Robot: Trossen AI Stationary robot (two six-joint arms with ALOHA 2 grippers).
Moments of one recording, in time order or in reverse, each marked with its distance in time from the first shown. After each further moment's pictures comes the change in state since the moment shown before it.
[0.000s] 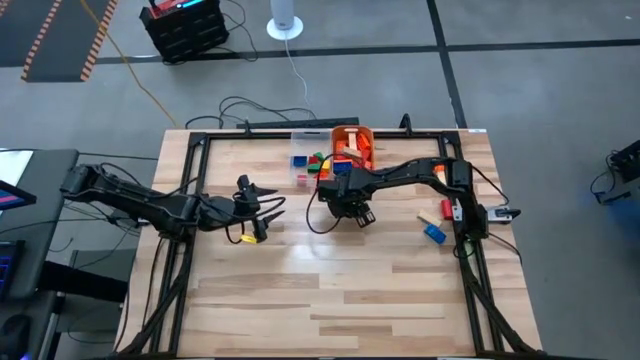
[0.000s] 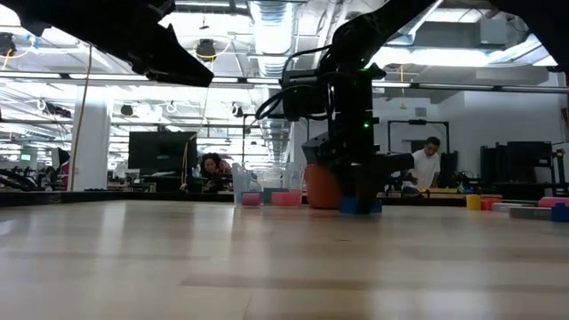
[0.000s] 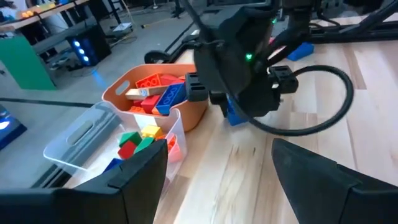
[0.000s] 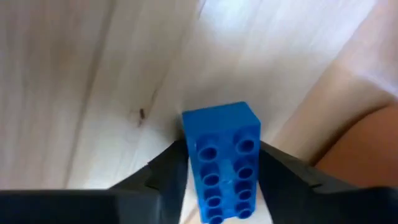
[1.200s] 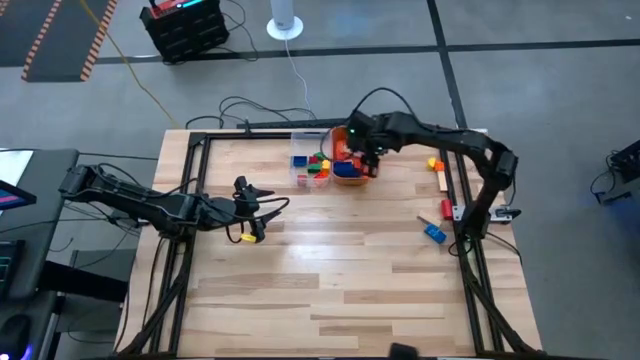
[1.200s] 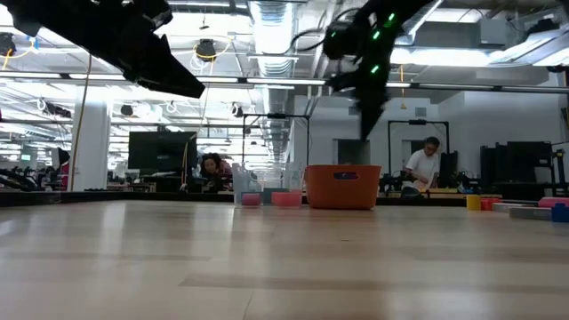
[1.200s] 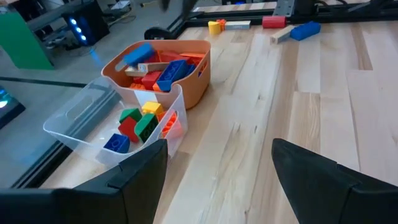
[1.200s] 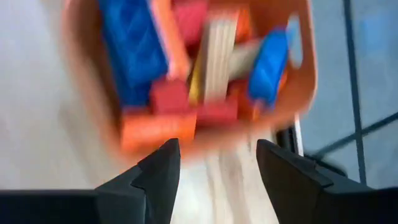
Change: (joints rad) left arm 0.000 -0.024 0.000 -0.117 0.000 -0.071; right arm -0.320 -0.338 0.081 -0.100 0.042 0.322
